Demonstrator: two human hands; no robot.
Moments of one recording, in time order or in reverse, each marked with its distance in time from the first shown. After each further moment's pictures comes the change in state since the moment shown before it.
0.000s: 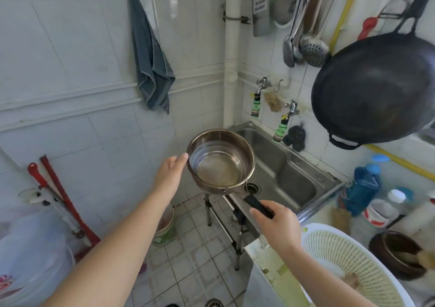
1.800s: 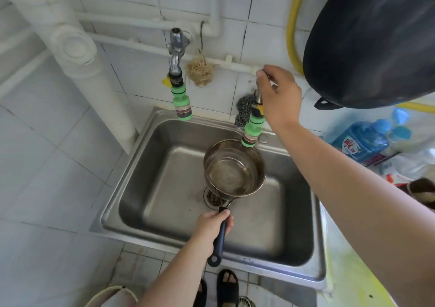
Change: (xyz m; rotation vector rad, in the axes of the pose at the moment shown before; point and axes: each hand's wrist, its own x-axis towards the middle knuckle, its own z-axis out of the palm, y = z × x) left_hand 0.285 -0.108 0.284 -0.064 -1.043 -0.813; right_hand 0.459 -0.029 -0.003 -0.104 0.893 0.168
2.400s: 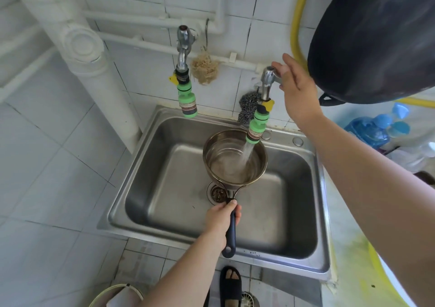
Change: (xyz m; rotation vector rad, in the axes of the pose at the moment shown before) left_hand -0.018 0.009 0.011 -0.095 0.006 0.055; right_hand 0.009 0.014 -0.022 0.219 -0.202 0.134
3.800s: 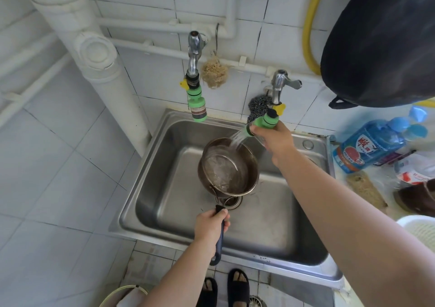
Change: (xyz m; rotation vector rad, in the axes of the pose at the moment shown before) left_hand 0.003 0.010 -0.043 0.163 0.128 0.059; right_hand -0.040 0.058 0.065 0.318 0.038 0.558
